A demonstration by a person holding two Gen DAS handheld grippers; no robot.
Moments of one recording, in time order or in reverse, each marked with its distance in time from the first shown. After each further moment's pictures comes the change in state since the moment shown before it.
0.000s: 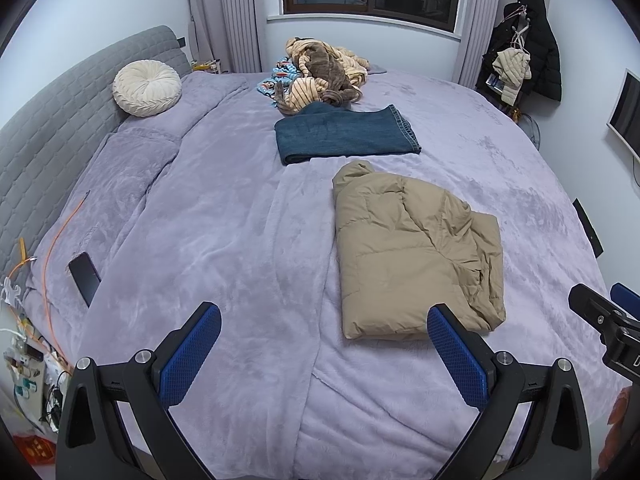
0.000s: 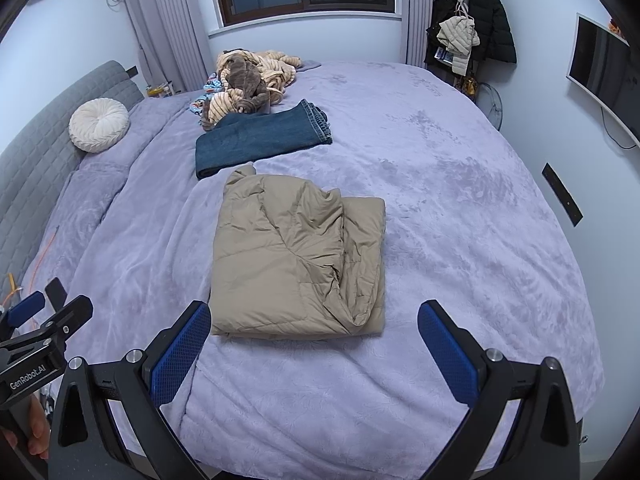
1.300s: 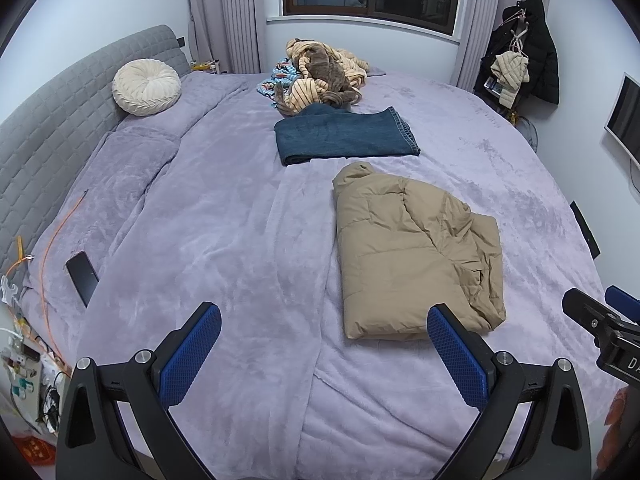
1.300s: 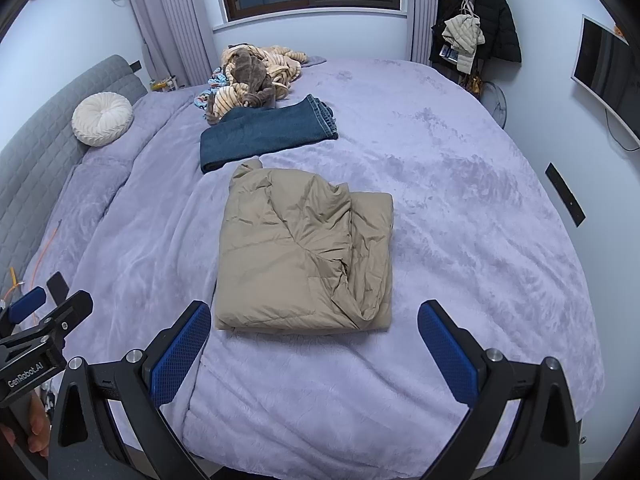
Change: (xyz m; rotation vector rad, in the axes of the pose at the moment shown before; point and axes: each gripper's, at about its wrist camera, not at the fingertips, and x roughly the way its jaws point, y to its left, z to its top) left arm -0.003 0.008 -0.007 -0.017 -0.006 -0.009; right arm 0.000 0.009 0.000 -0.003 0.011 0.001
